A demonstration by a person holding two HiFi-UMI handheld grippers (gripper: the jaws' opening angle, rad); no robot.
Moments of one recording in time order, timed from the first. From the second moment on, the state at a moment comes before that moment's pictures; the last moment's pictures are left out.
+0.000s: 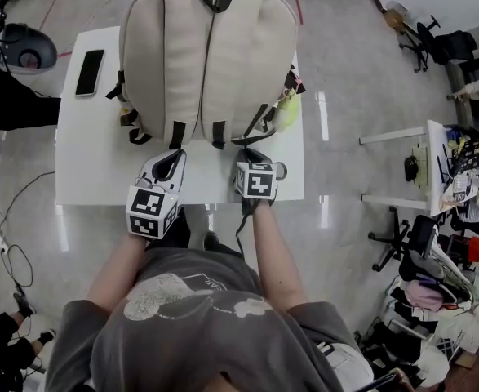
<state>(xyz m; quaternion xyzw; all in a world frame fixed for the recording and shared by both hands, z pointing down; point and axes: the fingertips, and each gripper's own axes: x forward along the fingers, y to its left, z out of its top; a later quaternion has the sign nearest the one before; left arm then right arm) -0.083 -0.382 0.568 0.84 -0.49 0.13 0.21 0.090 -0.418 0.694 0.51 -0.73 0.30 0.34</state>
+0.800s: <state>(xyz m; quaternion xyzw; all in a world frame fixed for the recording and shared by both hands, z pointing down) -0.065 -0.349 0.533 0.84 -0.51 0.11 0.18 0.109 -0.387 0.627 0.54 -0.77 0.25 0.22</state>
